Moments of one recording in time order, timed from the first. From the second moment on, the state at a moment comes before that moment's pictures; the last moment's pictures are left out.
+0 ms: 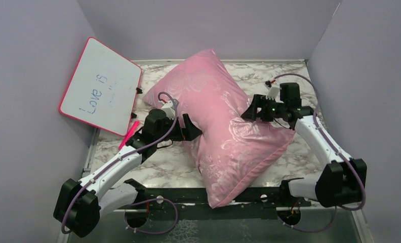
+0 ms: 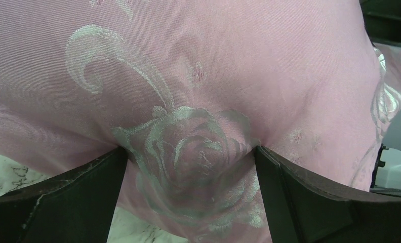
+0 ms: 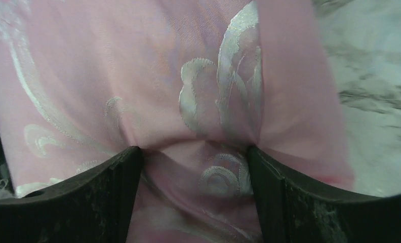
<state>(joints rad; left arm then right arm) -0.54 1.03 0.59 -0.01 0.32 -0.62 0.15 1.23 0.98 -0.49 -0.46 0.25</state>
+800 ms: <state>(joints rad) -0.70 1.51 0.88 0.14 0.35 -0.63 0.15 0.95 1.16 -0.50 -0.65 0.35</state>
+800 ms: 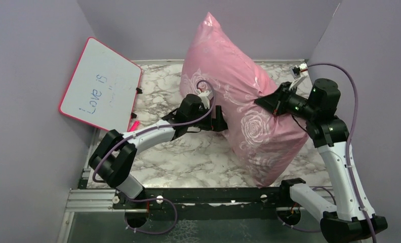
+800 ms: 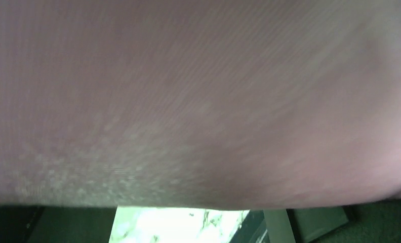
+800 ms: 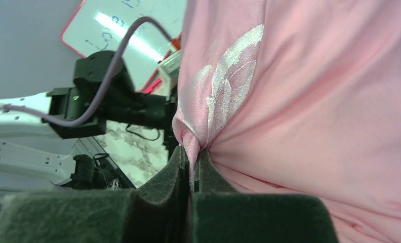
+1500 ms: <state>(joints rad) -0.56 1.13 0.66 0.13 0.22 -0.70 0.30 1.00 1.04 -0.43 -0.74 0.43</state>
